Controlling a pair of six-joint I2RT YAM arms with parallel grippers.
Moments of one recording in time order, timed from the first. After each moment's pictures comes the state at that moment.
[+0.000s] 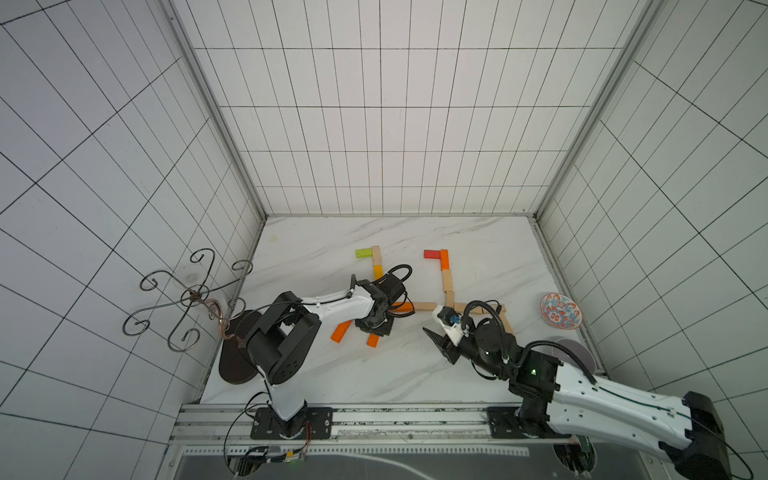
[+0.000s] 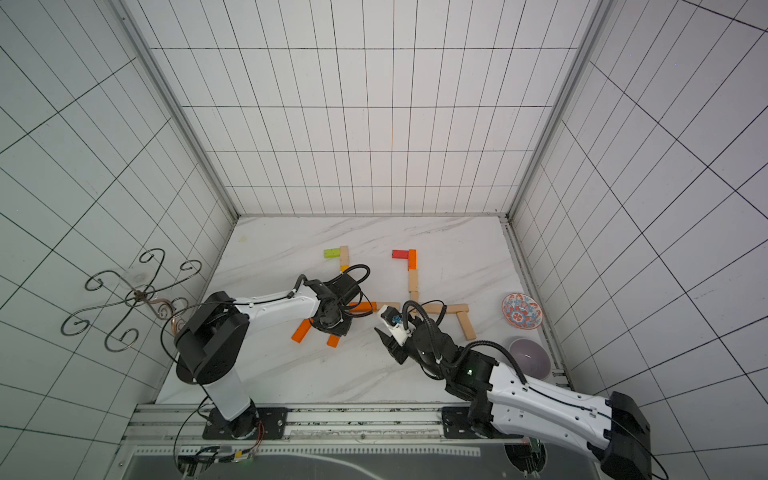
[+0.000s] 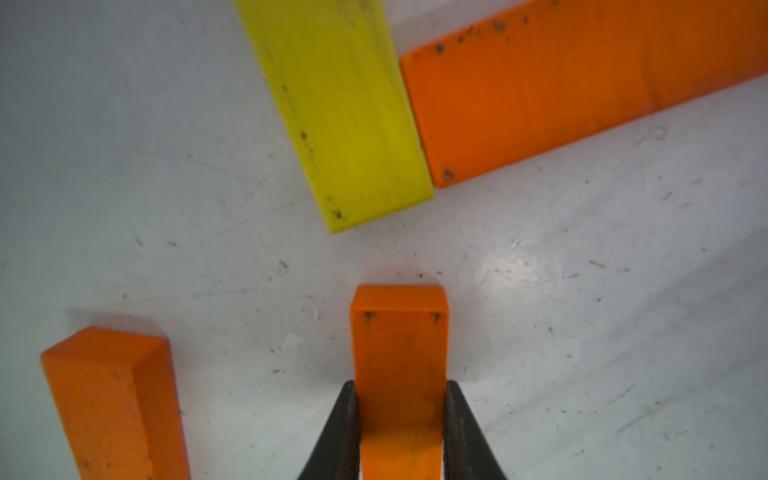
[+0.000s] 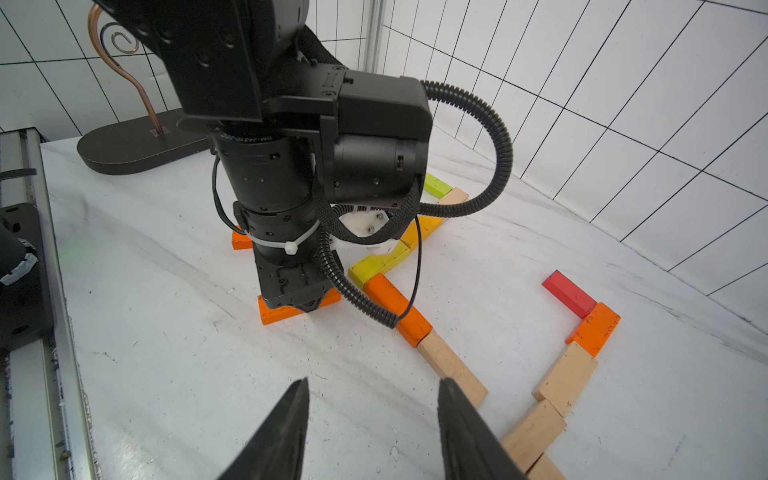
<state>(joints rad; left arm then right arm) -0.74 1.77 1.10 -0.78 -0.05 -0.45 1.11 0.79 0.47 -0.02 0.29 -0.06</state>
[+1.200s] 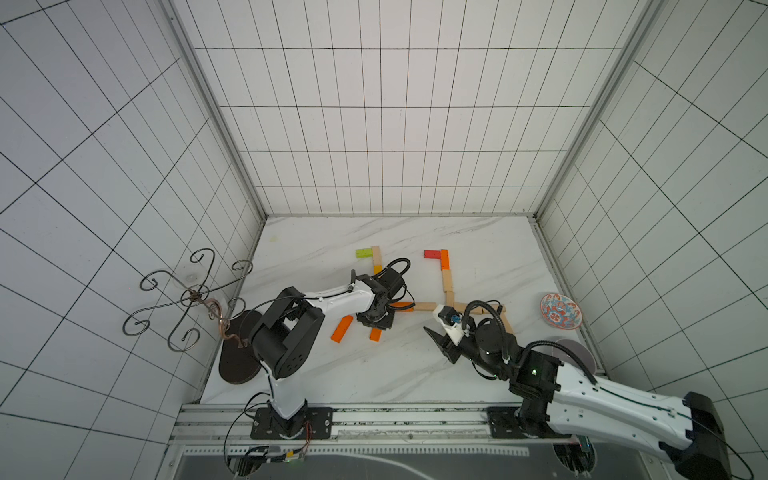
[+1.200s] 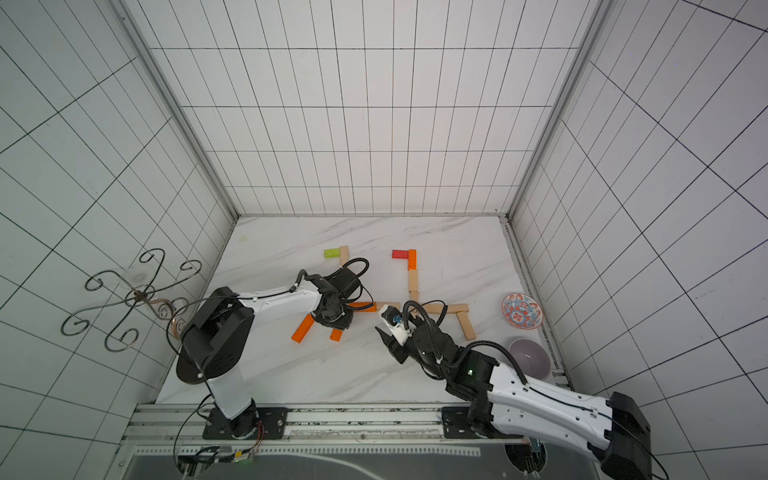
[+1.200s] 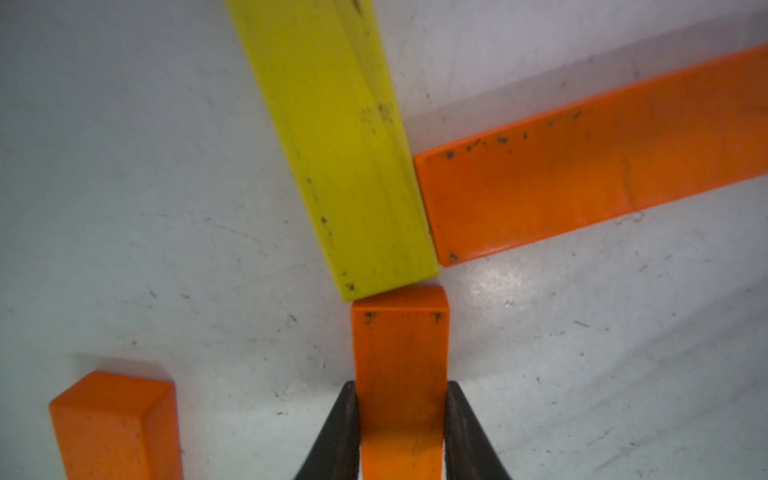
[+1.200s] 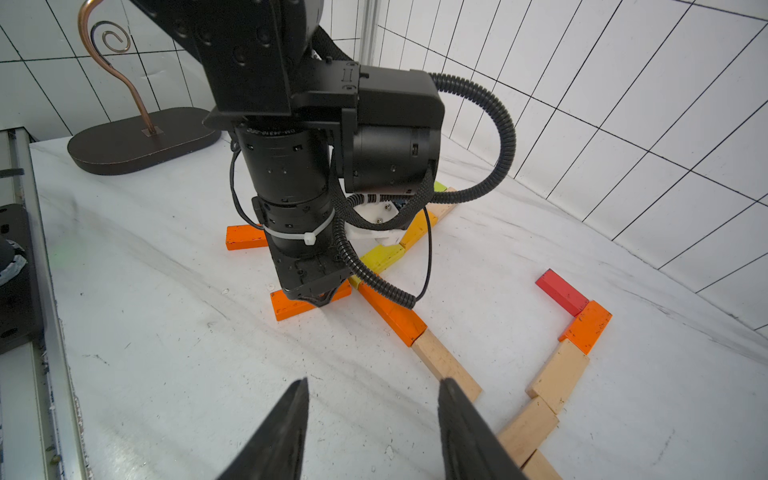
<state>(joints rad) -0.70 1.81 1.14 -0.76 -0.03 -0.46 1.11 0.78 0.47 -0.02 0.30 -0.06</state>
